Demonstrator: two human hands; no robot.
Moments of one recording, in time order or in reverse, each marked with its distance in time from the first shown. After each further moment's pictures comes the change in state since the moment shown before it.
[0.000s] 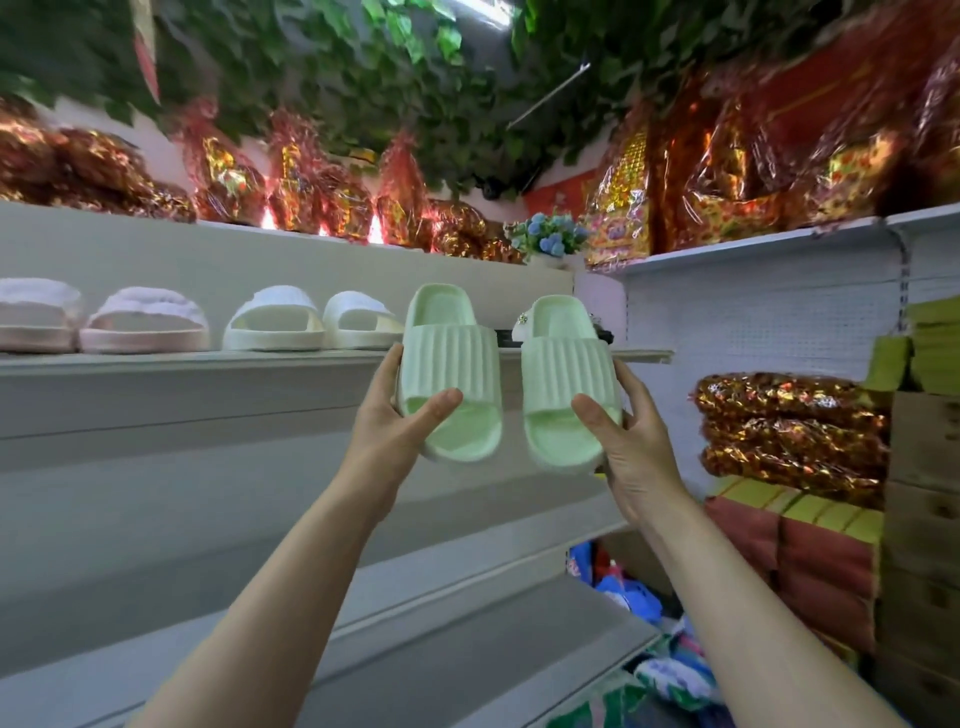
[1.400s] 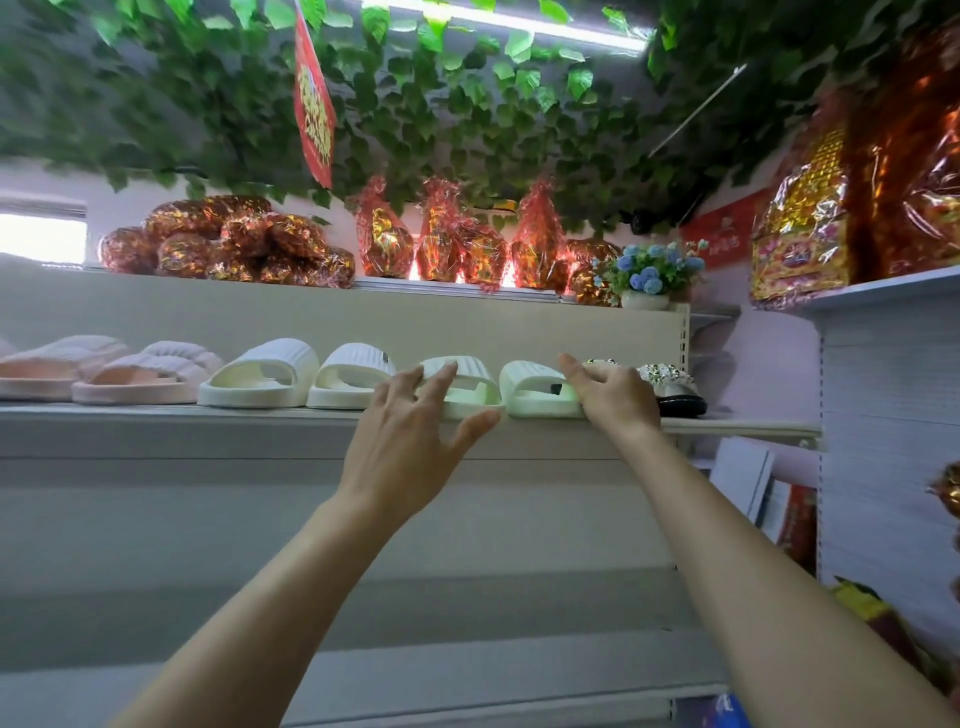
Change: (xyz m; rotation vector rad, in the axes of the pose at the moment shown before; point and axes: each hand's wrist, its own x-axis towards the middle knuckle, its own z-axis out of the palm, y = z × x) left_hand 0.090 -0.010 0.094 1.460 0.254 0.069; right_hand 0.240 0.034 -0.006 -0.705 -0.204 -0.106
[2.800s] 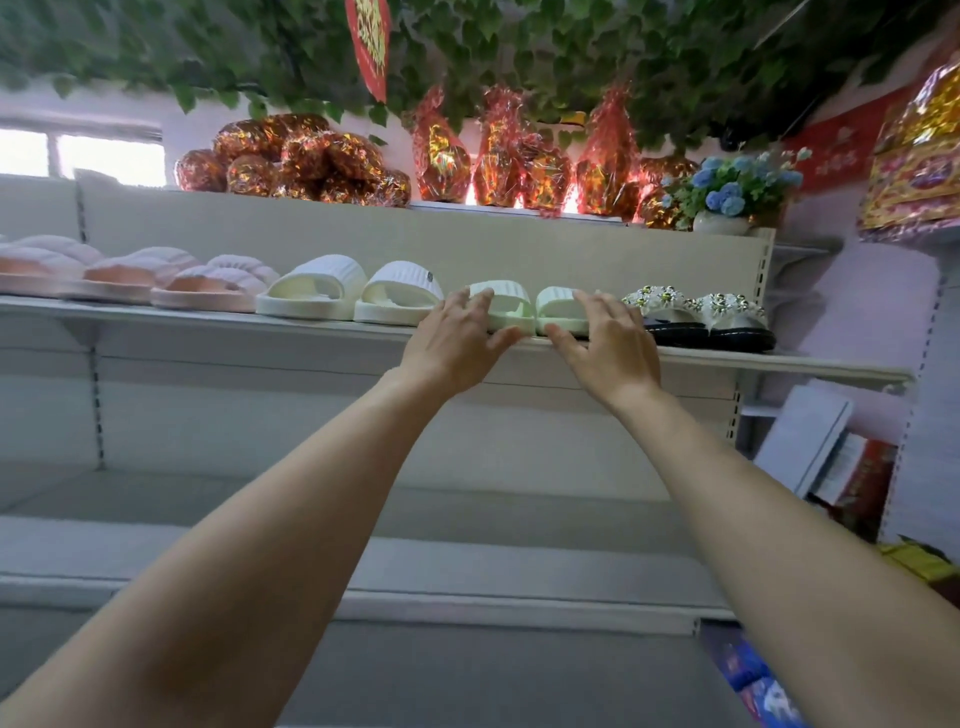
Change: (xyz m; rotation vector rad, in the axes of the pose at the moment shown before) left_hand 0.047 -0.013 0.029 0.115 -0.163 -0.078; right_hand -0.015 0.004 0.050 -0.304 -0.038 -0.339
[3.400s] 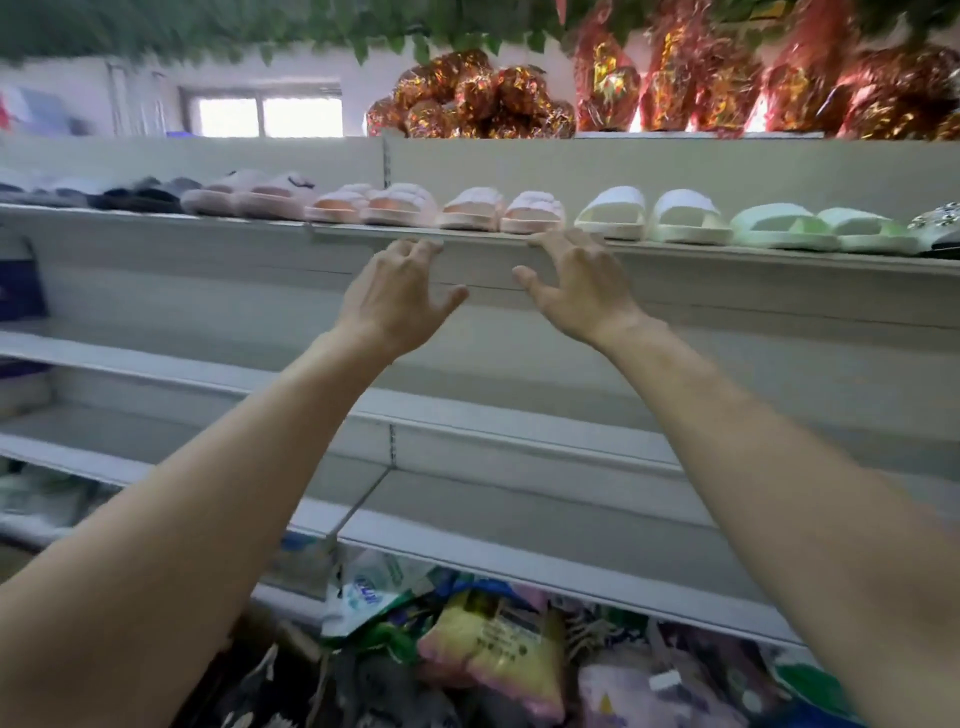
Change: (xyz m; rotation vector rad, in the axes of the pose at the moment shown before) left_hand -0.258 -0.242 -0.243 0.231 0.157 -0.208; right_hand -0.128 -0.371 0.017 0.249 -0.210 -0.302
